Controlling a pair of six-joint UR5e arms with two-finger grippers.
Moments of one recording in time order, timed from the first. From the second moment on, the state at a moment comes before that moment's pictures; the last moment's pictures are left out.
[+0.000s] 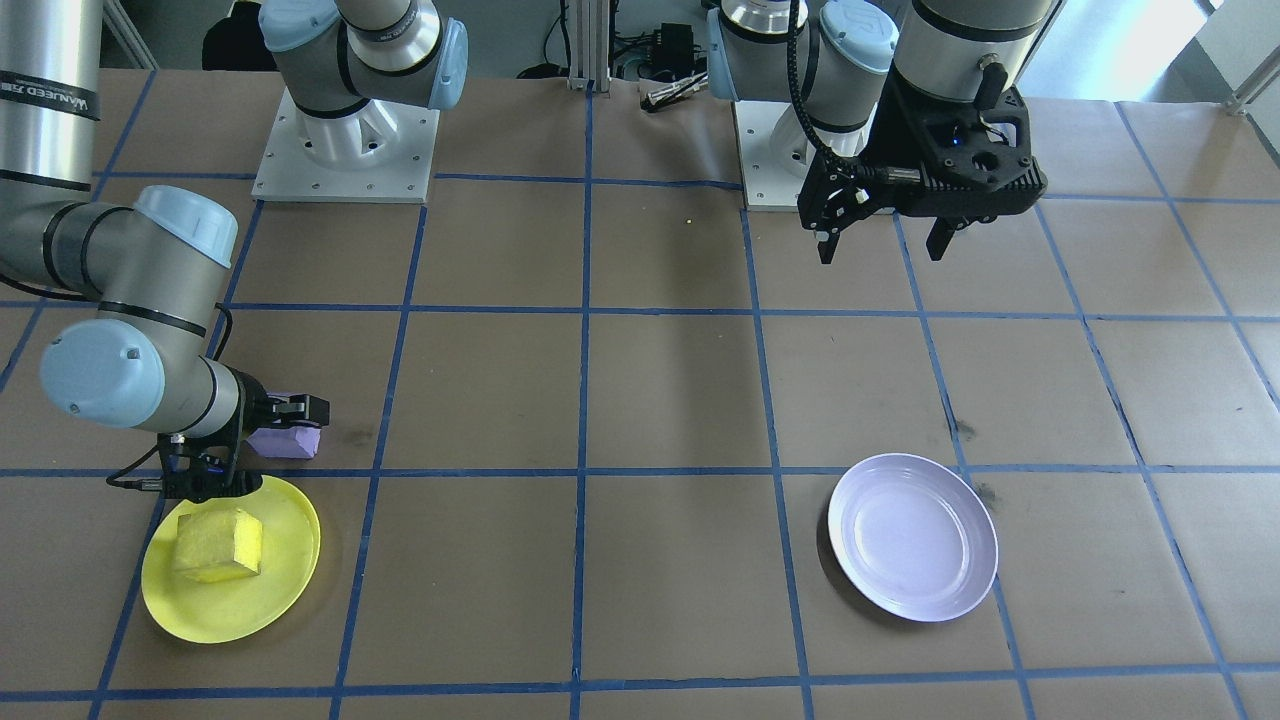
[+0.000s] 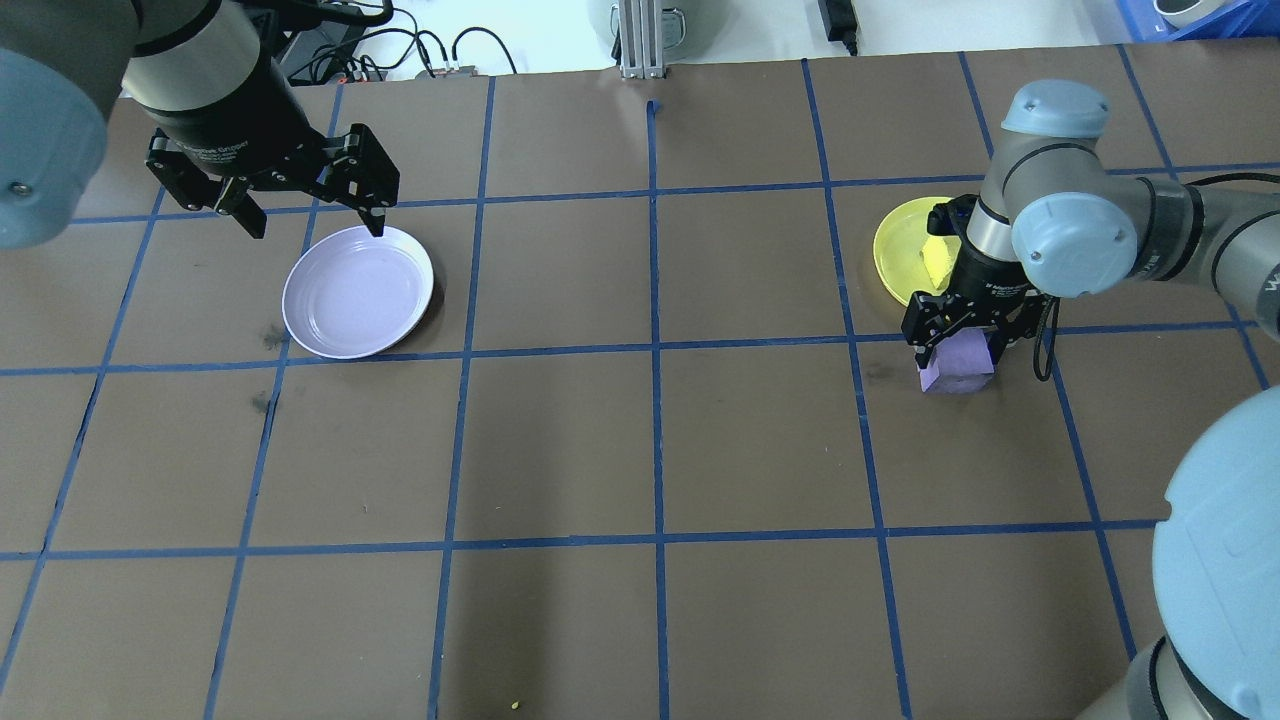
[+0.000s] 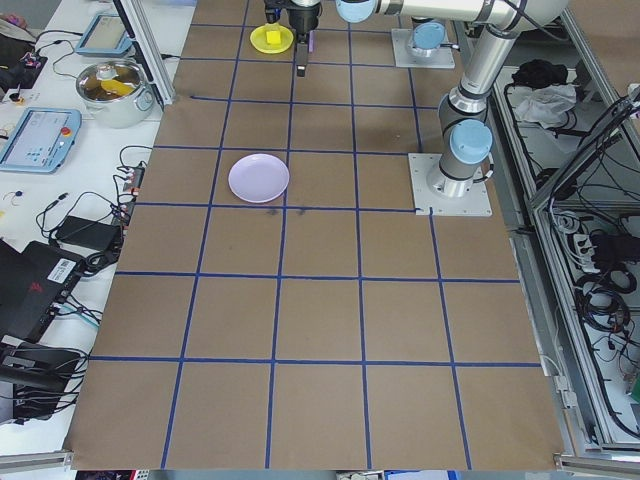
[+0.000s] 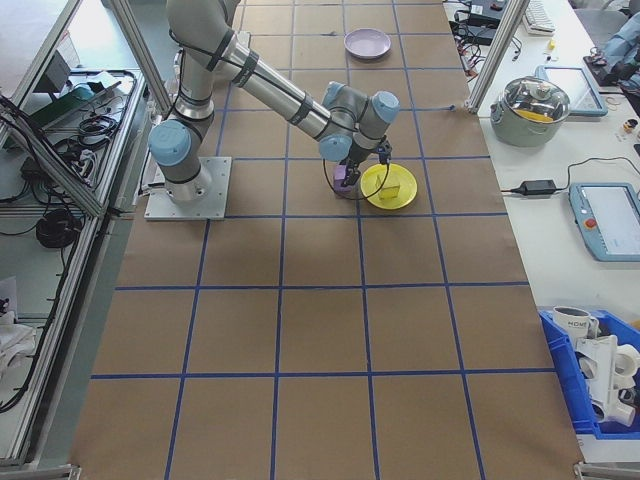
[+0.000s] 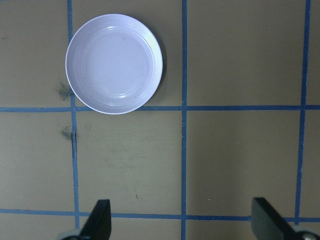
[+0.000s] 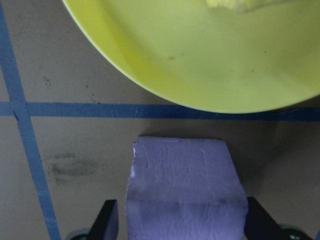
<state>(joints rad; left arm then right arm) -1.60 -1.54 -1.55 -1.54 1.65 -0.03 1.37 -1.18 1.83 -1.92 -1.62 -0.22</state>
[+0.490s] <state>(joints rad) -1.59 -1.54 -1.56 -1.54 1.65 -0.03 1.37 -1.19 1.84 -1.90 -1.64 -0.19</state>
